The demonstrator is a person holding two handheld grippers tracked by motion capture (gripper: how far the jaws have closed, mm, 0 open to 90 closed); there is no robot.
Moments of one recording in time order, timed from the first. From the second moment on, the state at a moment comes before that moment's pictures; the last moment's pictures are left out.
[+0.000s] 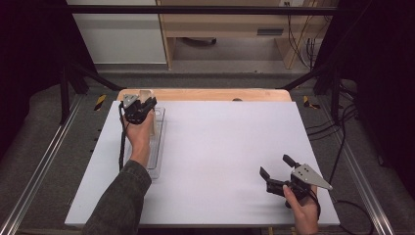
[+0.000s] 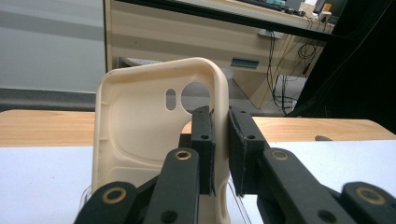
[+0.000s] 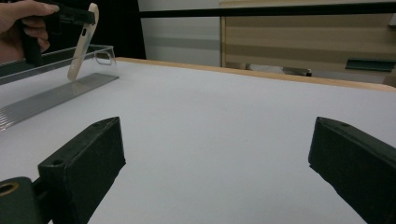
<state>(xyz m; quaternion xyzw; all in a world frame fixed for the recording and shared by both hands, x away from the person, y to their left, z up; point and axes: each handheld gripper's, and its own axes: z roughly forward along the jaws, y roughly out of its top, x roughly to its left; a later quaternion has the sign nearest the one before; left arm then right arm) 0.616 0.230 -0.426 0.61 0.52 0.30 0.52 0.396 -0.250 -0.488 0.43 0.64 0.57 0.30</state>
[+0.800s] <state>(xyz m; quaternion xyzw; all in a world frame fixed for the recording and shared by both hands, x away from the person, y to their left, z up) 0.629 0.227 -0.430 0.61 0.52 0.30 0.53 0.397 -0.251 -0.490 0.43 0.64 0.57 0.29</state>
